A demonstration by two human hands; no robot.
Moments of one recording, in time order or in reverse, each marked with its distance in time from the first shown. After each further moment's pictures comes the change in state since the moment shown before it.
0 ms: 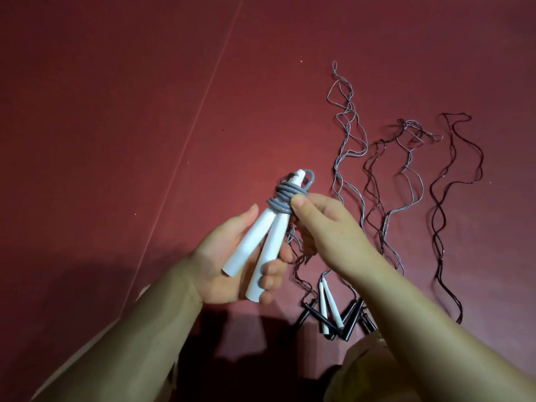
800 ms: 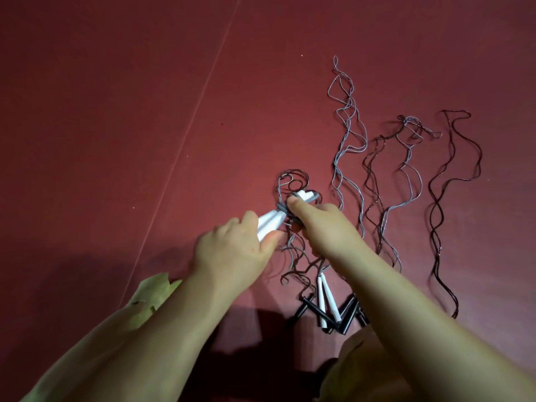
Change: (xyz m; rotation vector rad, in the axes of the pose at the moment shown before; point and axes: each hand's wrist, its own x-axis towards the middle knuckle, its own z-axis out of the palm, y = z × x) left_hand 0.022 -0.027 -0.007 1.764 1.140 0.378; right_hand 0.006 0.004 0.005 -0.227 0.134 0.430
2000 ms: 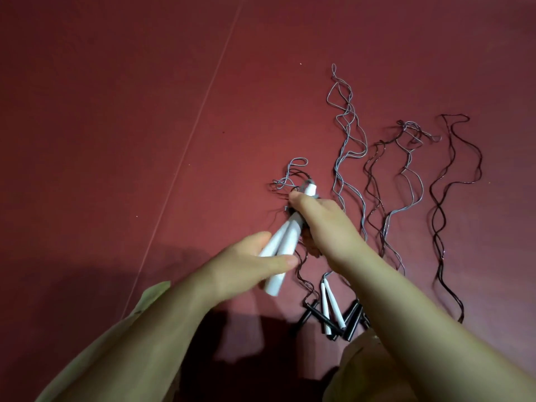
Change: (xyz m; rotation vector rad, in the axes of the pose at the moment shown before) left_hand -0.002 -0.002 -0.024 -0.917 -0.564 -0.063; right_hand 0.000 -0.010 0.003 0.252 -0.066 -0.134
